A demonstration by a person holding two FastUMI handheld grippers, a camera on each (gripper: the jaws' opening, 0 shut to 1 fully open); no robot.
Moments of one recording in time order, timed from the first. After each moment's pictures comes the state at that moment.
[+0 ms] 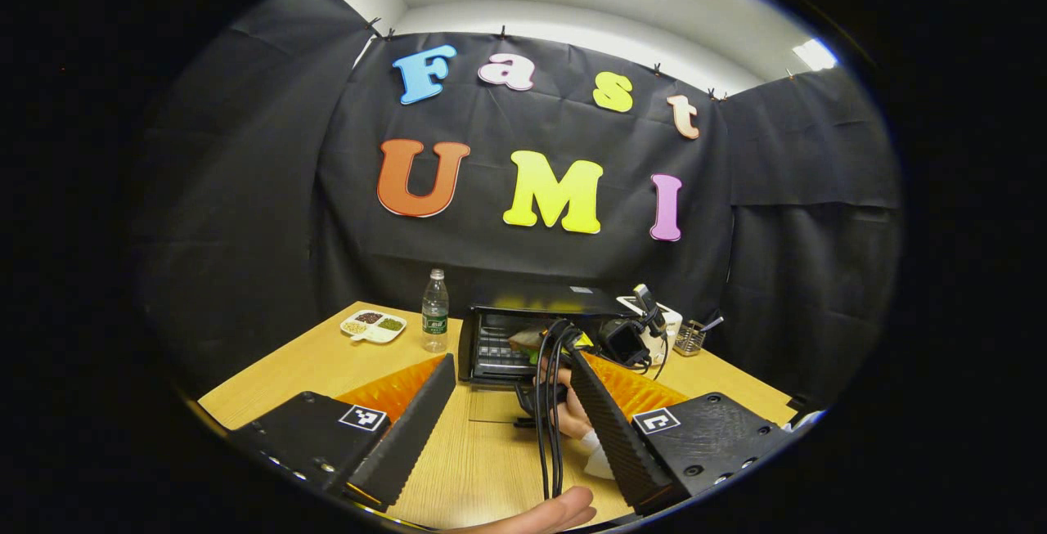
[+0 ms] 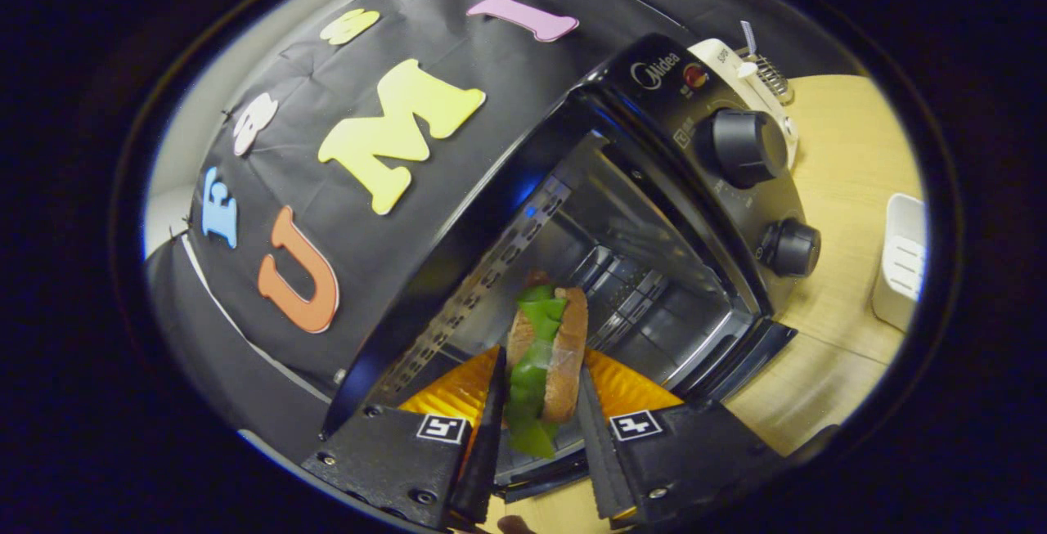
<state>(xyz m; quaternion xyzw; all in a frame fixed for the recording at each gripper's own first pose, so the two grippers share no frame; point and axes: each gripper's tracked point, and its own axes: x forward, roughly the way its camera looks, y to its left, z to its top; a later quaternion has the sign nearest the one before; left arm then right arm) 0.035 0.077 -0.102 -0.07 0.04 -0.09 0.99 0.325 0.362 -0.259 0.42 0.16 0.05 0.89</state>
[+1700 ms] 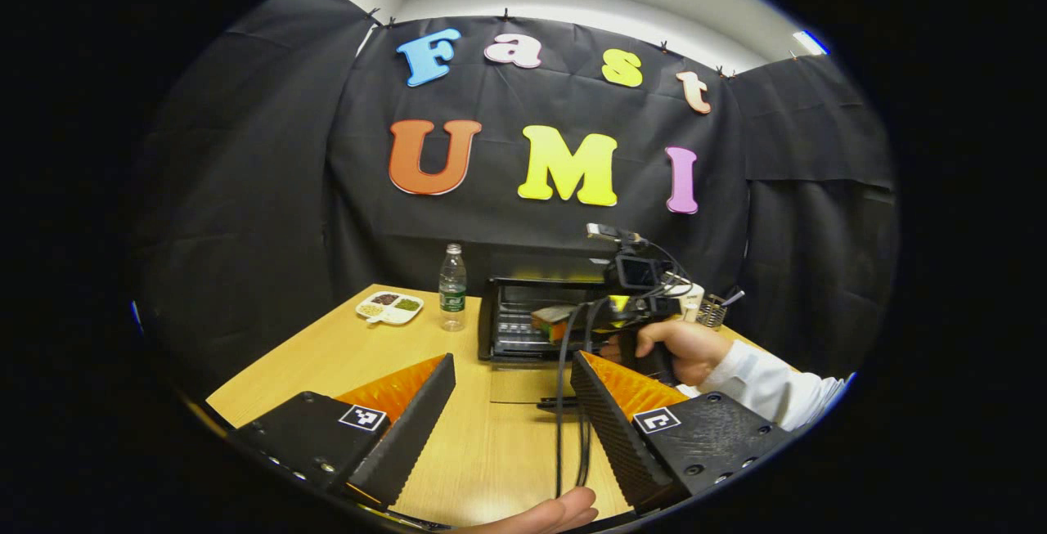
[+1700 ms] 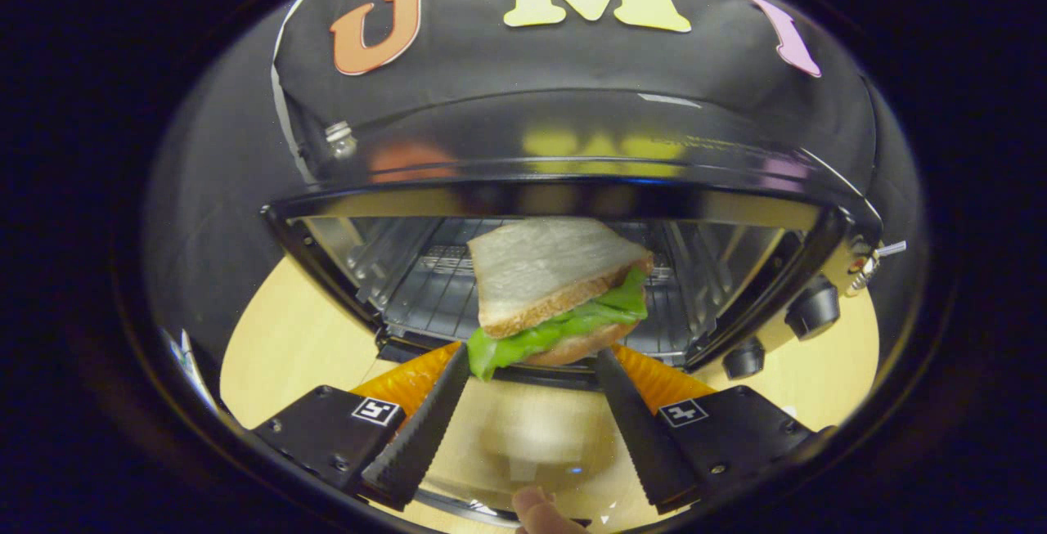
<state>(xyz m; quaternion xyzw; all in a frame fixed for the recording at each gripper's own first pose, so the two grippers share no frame) 0.040 0.100 -0.136 -0.05 0.08 -0.06 0.99 0.252 0.359 -0.286 0.01 0.37 0.18 0.91</state>
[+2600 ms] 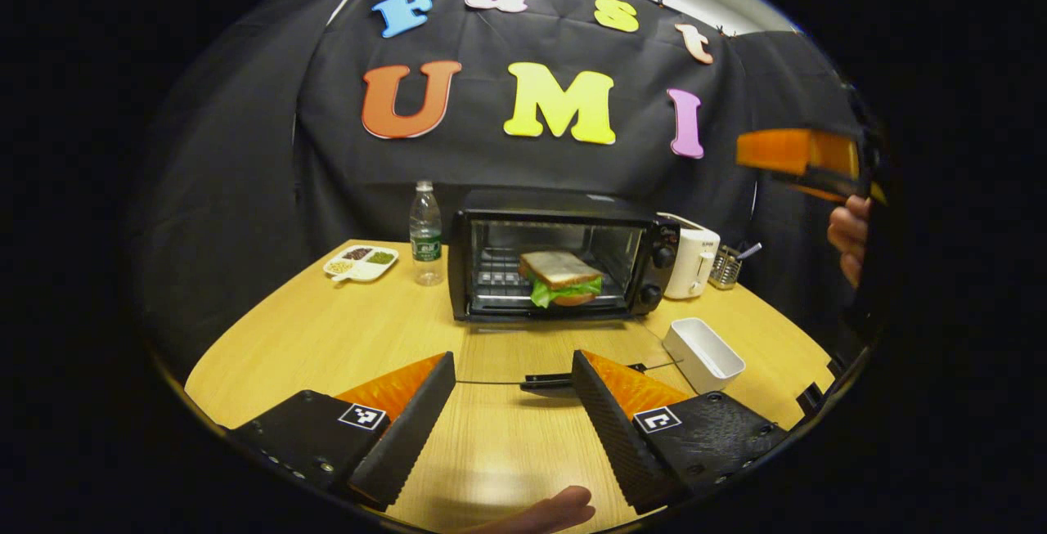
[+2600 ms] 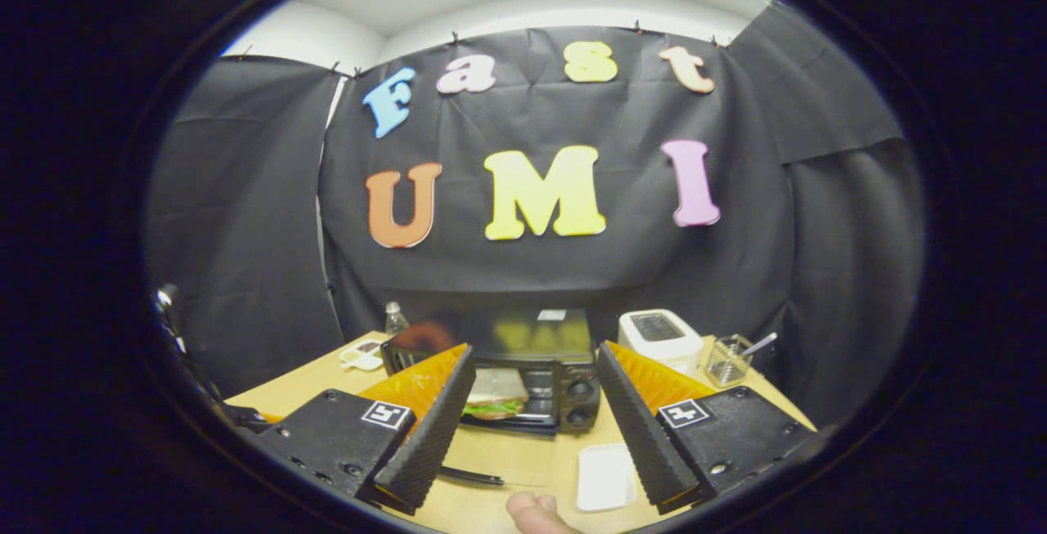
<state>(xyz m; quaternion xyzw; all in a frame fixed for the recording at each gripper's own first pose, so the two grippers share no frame) 0.097 0.037 -0.228 -0.03 0.19 -0.09 0.98 0.108 0.185 -0.043 0.03 0.01 0.11 0.99</state>
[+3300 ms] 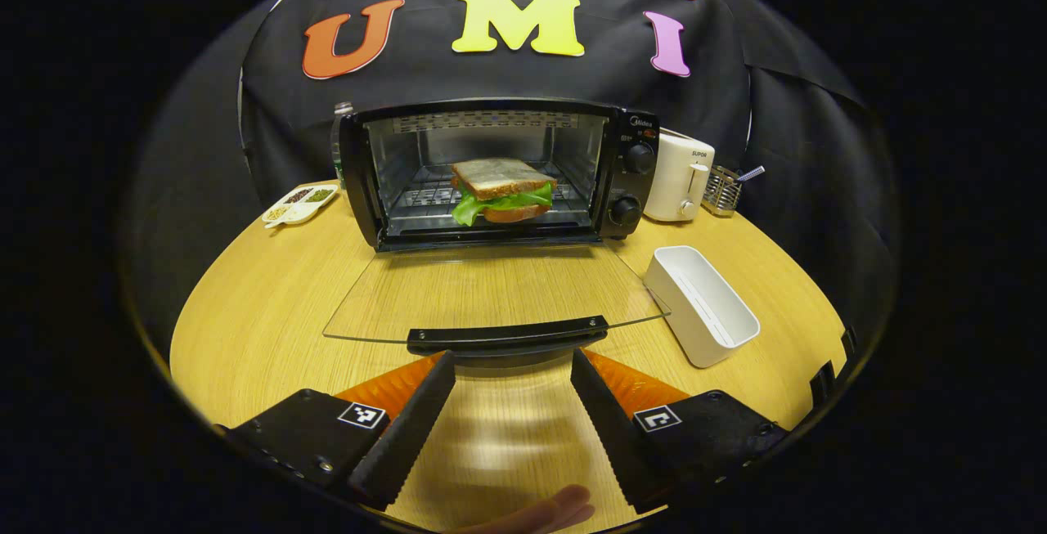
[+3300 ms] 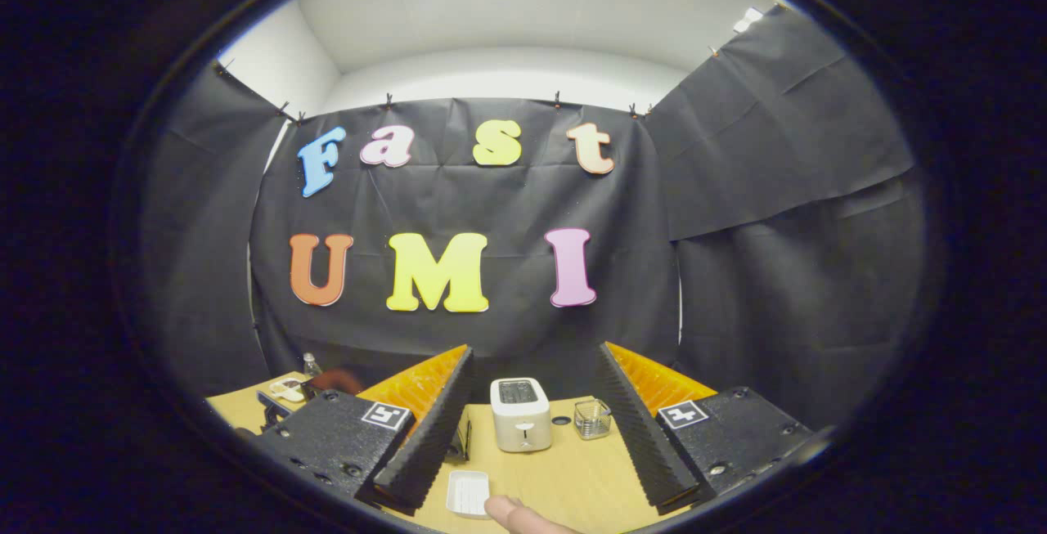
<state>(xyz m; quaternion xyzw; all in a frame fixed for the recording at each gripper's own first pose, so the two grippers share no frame) 0.121 -0.039 -0.303 0.01 0.31 -0.11 0.95 0.038 0.020 0.029 0.03 -0.07 -0.01 1.00</state>
